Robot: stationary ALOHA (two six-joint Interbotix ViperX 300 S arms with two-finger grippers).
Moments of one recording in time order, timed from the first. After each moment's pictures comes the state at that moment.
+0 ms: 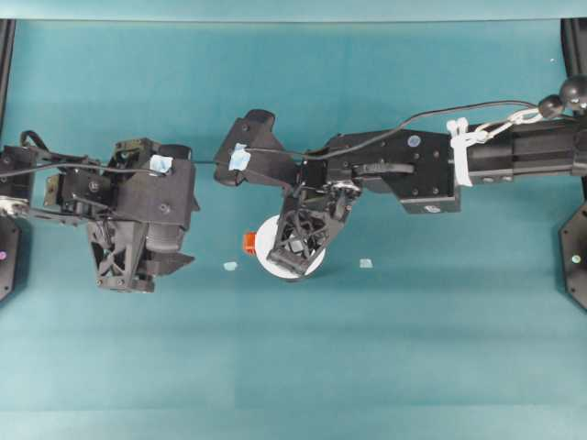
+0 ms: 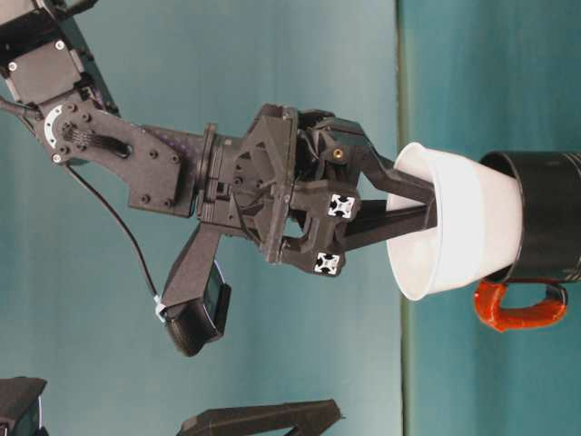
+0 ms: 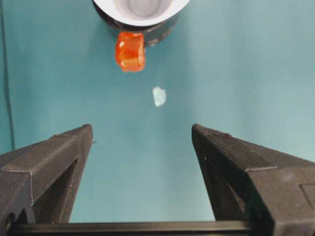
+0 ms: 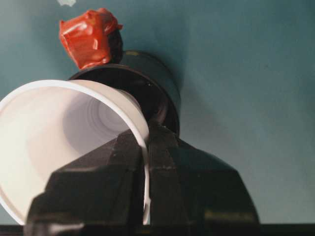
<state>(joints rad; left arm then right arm) 0.00 -0.34 0.67 0.02 0.57 0.08 -0.08 0.27 0.12 0.05 0.93 0.35</state>
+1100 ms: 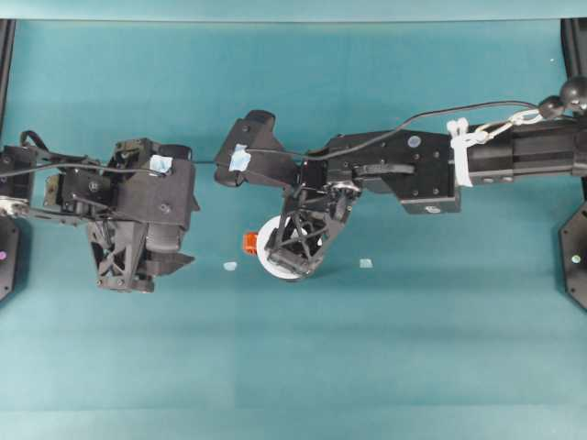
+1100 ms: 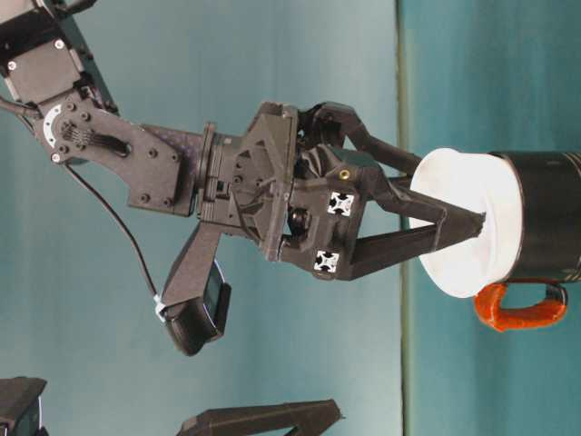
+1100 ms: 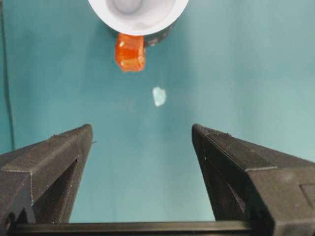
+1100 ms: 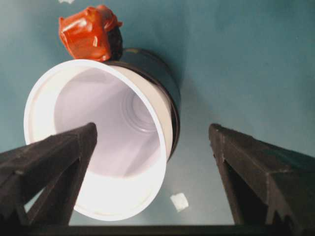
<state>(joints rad) 0.00 -0.34 0.67 0.02 0.57 0.08 -0.07 0.27 0.12 0.05 0.94 0.35</state>
